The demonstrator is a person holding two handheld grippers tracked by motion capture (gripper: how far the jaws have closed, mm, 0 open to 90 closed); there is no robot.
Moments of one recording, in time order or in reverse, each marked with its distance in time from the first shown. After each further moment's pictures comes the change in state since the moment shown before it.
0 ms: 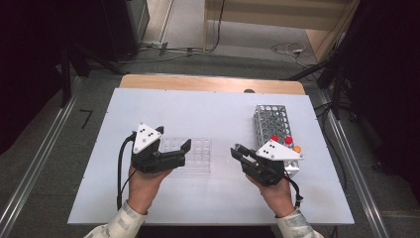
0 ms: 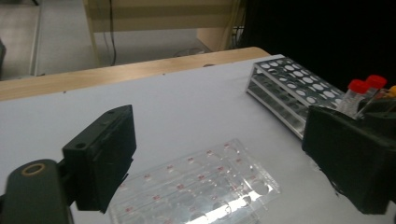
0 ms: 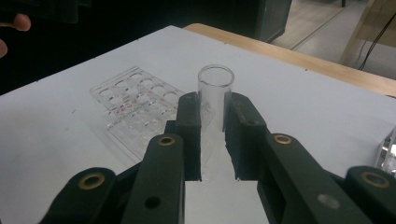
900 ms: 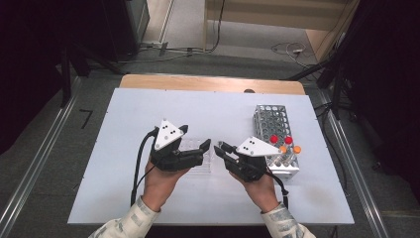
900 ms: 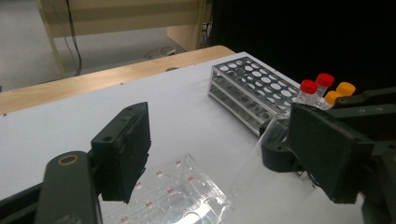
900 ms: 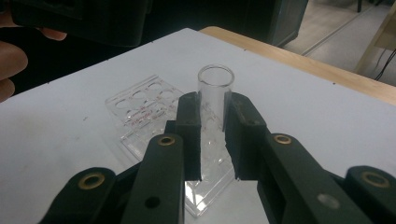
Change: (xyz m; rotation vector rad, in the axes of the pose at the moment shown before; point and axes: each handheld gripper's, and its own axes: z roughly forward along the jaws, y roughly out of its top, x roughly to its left) left arm -0.029 0.014 0.016 0.019 -0.111 0.053; right arm 0.024 0.013 0.032 0.002 0.036 -0.042
